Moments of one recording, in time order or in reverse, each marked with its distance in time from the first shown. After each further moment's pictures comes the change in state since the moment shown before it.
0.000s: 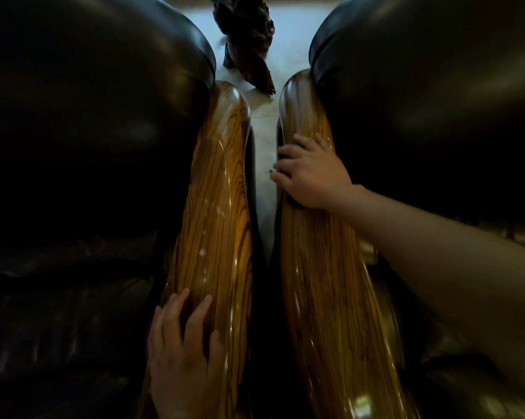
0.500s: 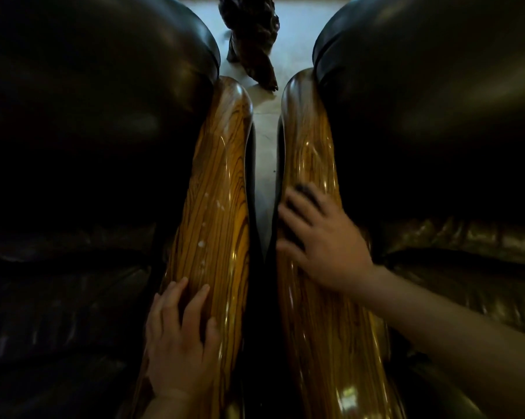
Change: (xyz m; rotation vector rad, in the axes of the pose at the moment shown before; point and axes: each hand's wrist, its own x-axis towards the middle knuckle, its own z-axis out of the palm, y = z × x) left_hand -0.002 0.001 -0.002 0.005 -0.003 -0.013; right_hand -0.120 -0.039 0.024 0.063 0.111 -0.022
